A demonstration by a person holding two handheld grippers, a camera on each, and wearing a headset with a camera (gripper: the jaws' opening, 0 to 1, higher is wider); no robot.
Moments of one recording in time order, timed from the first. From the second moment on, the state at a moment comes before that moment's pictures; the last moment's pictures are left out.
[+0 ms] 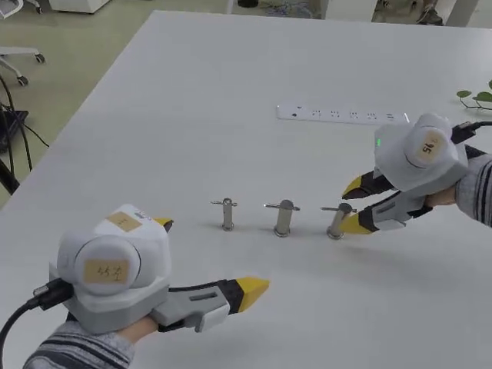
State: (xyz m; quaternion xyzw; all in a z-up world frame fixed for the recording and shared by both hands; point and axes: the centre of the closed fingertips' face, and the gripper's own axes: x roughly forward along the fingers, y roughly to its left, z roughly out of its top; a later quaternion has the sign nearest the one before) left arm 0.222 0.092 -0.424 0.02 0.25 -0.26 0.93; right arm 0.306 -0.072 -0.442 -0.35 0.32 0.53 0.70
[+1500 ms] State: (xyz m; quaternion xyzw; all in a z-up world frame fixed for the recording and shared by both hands) left arm 0.221 0.103 -0.392 0.00 0.21 -0.24 0.95; right arm 0.216 -0.075 -0.405 -0.02 0.25 0.34 0.91
